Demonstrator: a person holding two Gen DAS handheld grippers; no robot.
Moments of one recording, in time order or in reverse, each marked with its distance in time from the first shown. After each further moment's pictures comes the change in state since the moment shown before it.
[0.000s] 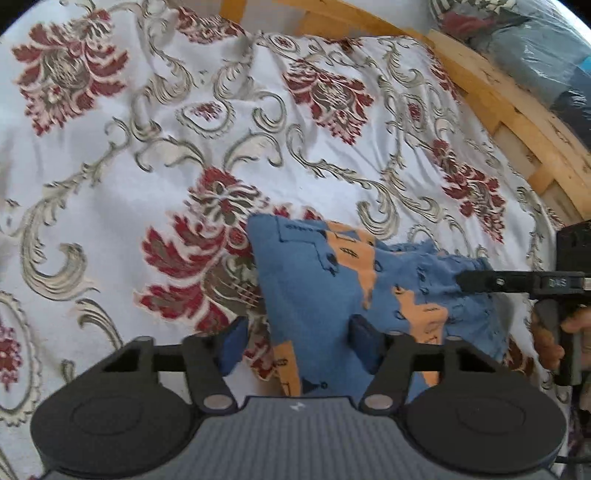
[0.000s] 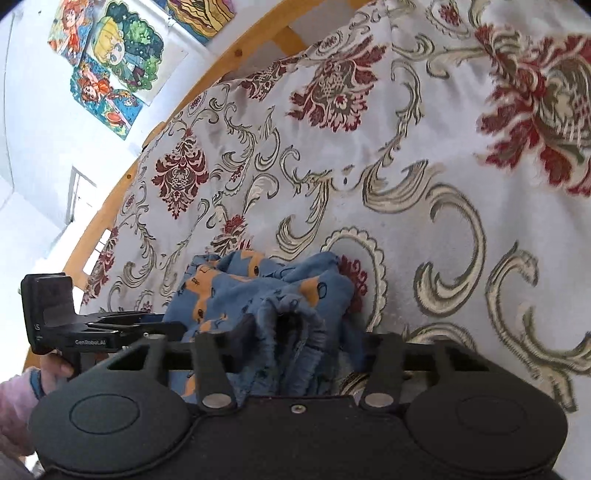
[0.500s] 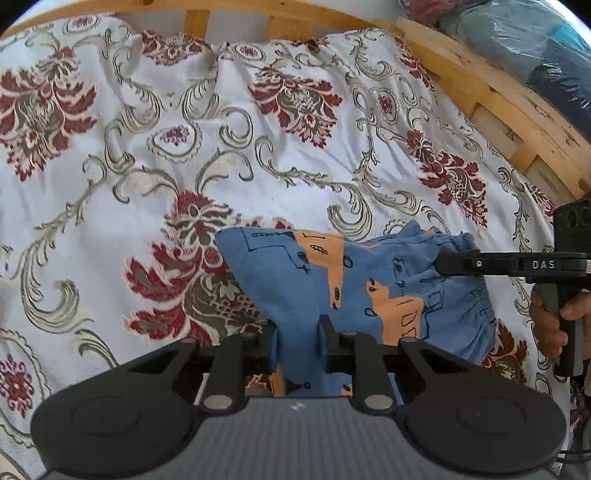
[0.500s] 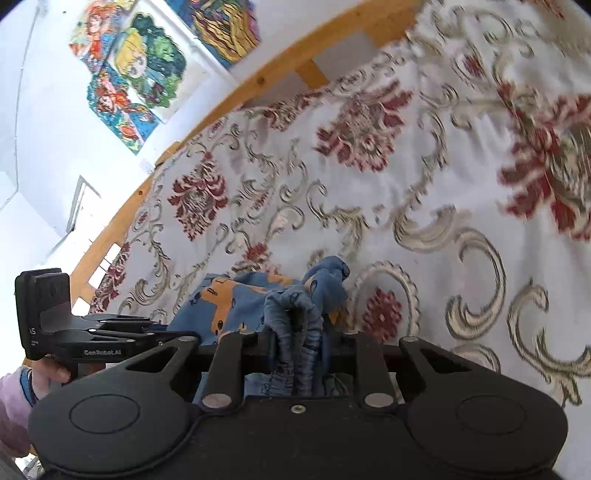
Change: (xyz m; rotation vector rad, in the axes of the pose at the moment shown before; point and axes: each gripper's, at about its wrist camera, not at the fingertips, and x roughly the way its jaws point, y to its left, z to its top) left arm -0.016 -0.029 0.010 0.109 0.000 0.028; right arm -0.018 0.042 0.004 -0.067 -0.119 -0.021
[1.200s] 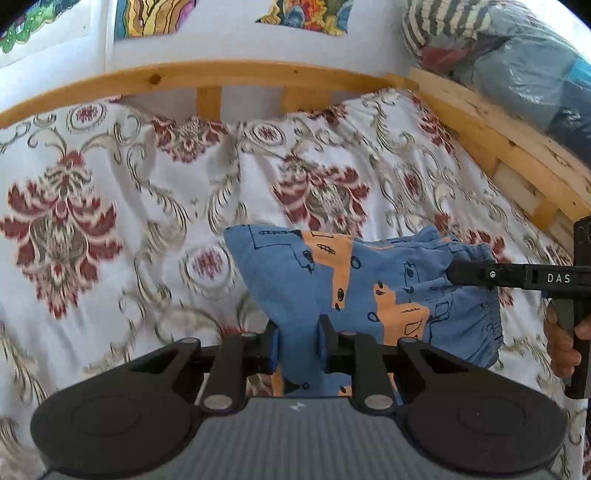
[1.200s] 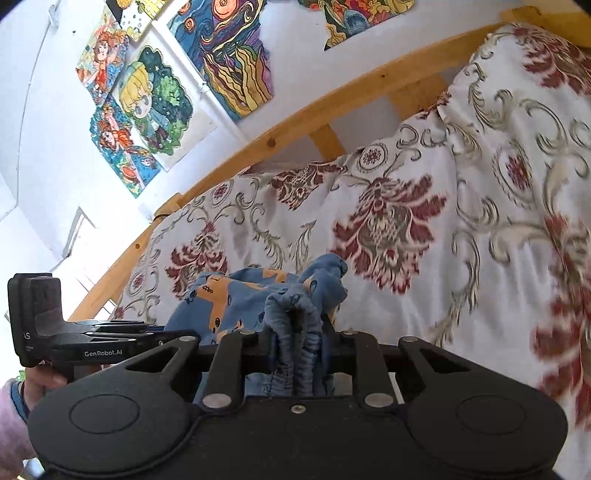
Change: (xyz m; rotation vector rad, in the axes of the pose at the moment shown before) left arm -0.013 0.014 0.101 0.048 -0.139 0.090; right arm 0.033 0.015 0.103 -0.056 -0.126 -0.025
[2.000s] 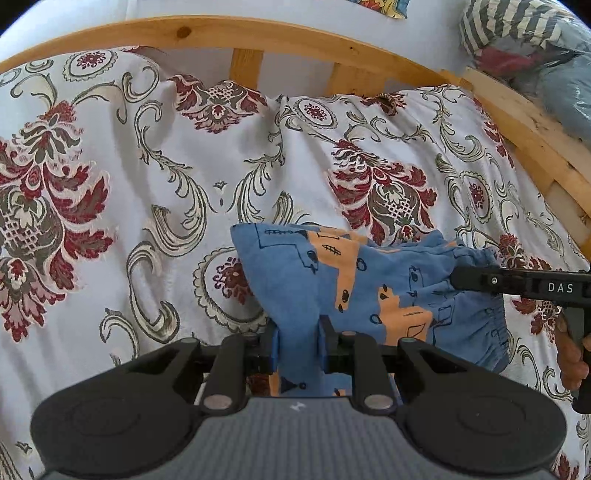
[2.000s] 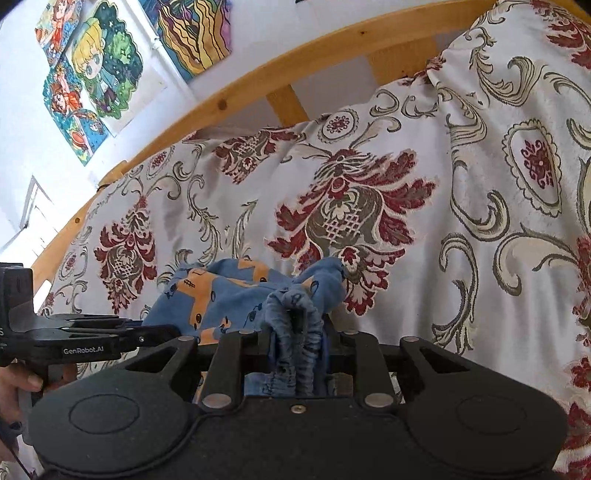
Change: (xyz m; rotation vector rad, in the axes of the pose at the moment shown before) left arm 0.094 0.045 0.010 -0.097 0.027 0.022; right arm 0.087 -0.035 0.016 -0.047 0.100 -0.125
